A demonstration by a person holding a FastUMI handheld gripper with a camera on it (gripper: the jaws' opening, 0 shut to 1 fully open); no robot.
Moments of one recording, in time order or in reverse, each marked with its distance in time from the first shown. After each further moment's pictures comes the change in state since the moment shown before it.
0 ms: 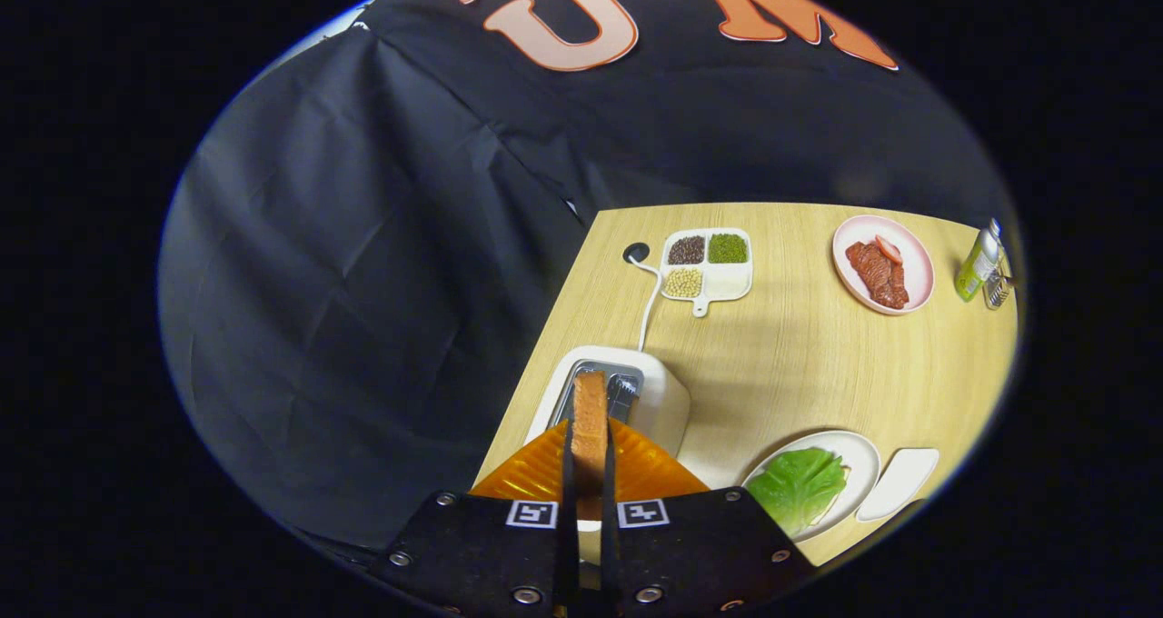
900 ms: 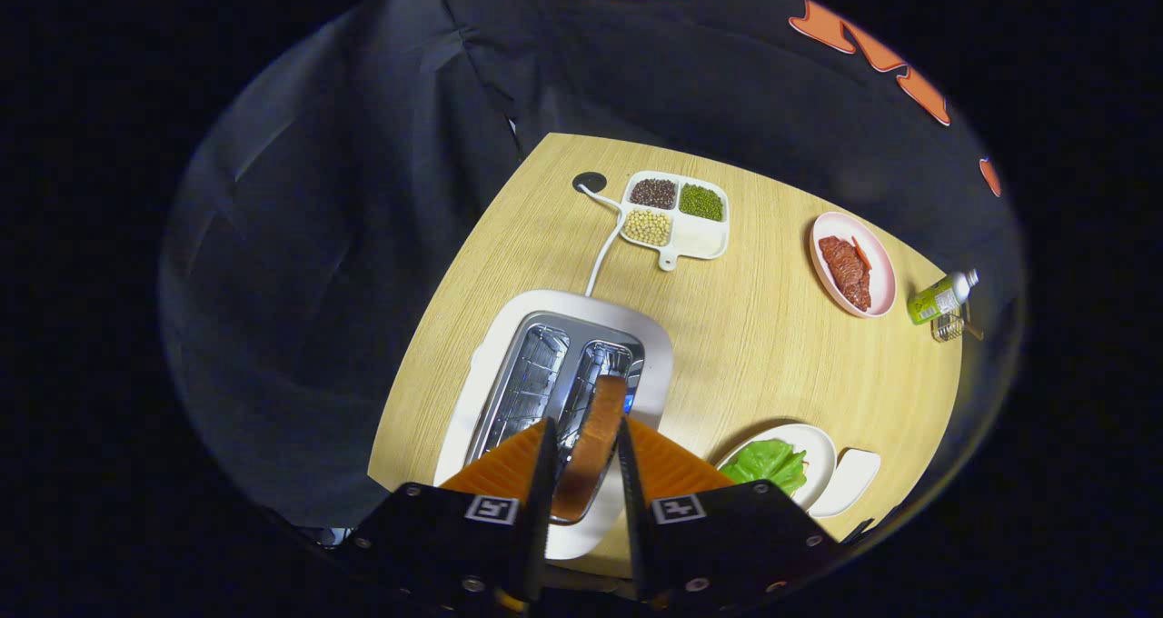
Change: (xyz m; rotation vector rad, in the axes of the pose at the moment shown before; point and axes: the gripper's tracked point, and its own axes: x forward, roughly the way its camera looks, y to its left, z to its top) arm 0.094 -0.002 -0.052 -0.168 0.254 -0.363
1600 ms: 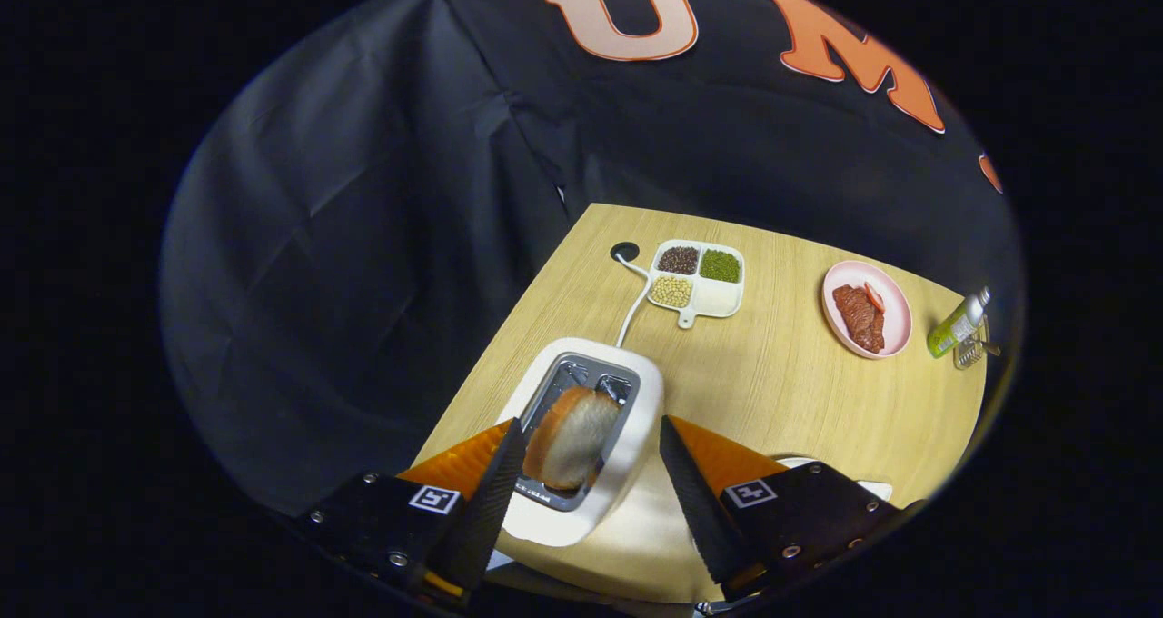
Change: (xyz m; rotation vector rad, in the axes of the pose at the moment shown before) arm -0.049 -0.004 0.023 -0.015 -0.226 0.144
